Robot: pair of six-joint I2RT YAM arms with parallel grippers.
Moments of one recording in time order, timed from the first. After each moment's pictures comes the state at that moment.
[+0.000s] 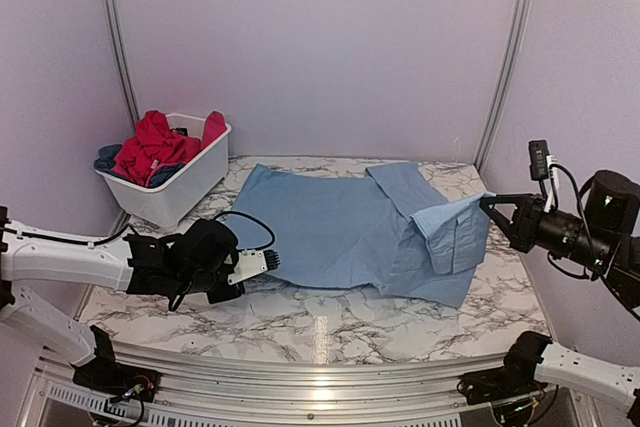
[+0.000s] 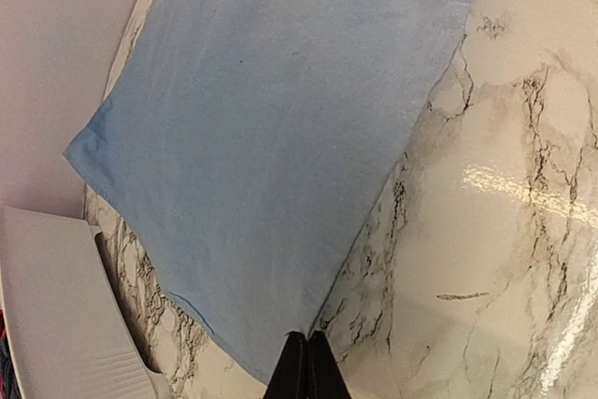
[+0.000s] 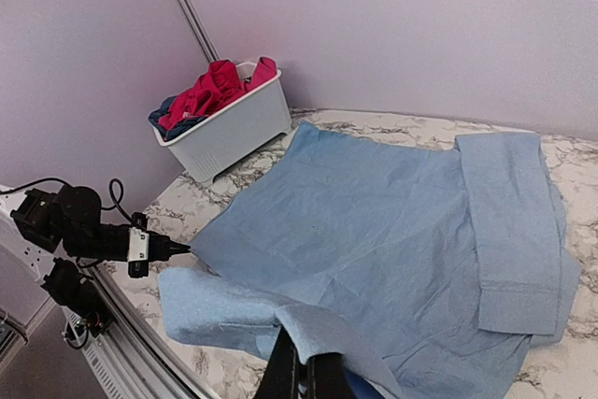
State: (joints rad) left arm -1.00 1.37 0.72 -0.23 -0.36 0.53; right arm 0.67 0.50 0.92 -0.64 -0.05 0.35
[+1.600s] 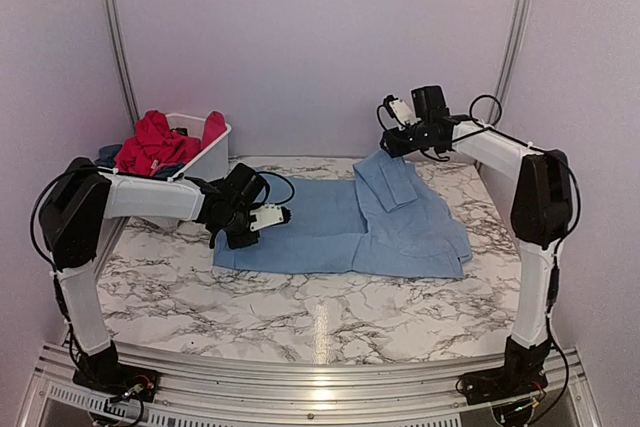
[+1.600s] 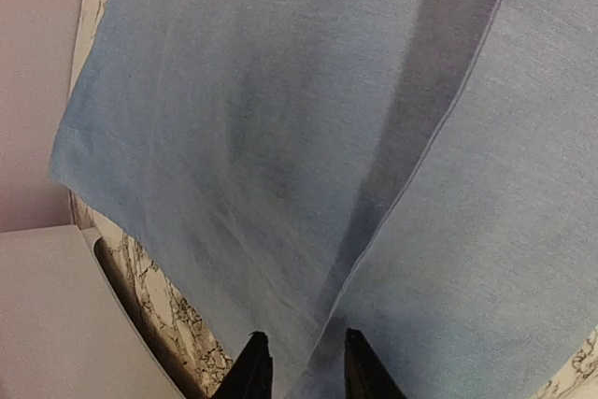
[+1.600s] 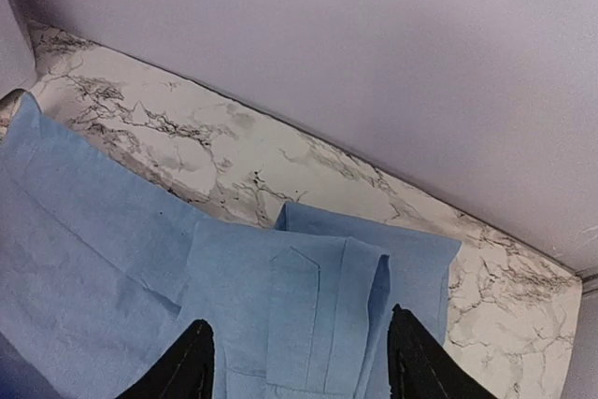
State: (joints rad) left arm -0.68 1.88 1.24 -0.38 -0.27 0.74; right arm 0.32 2.09 1.88 -0.40 -0.07 -0.15
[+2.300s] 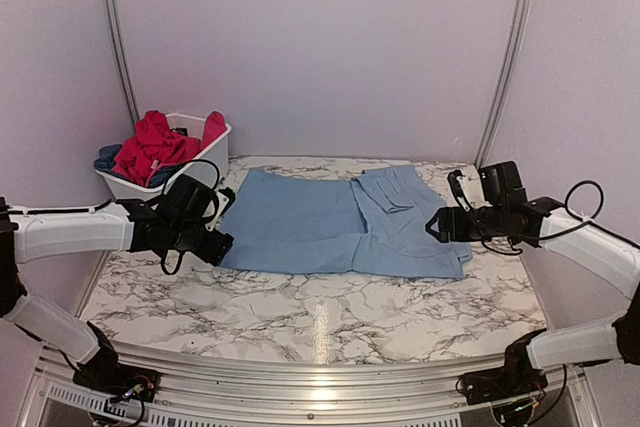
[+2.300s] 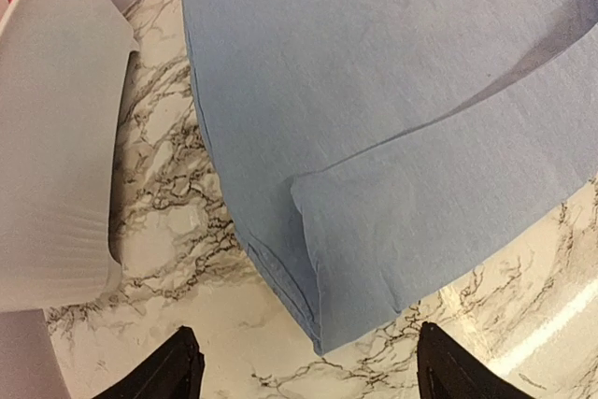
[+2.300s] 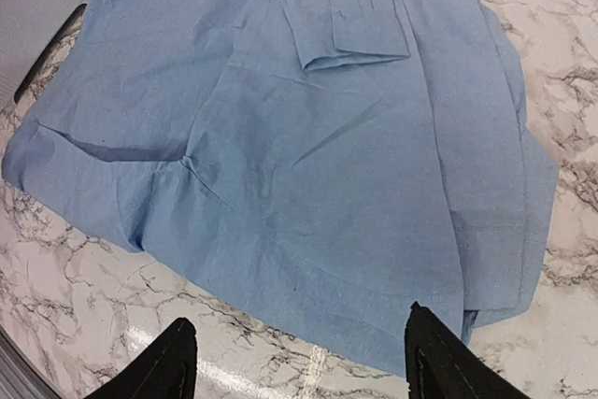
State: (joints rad) left arm -0.67 1.42 0.88 -0.33 -0.29 0.05; right arm 0.31 1.18 0.84 -0.42 -0.17 0.21
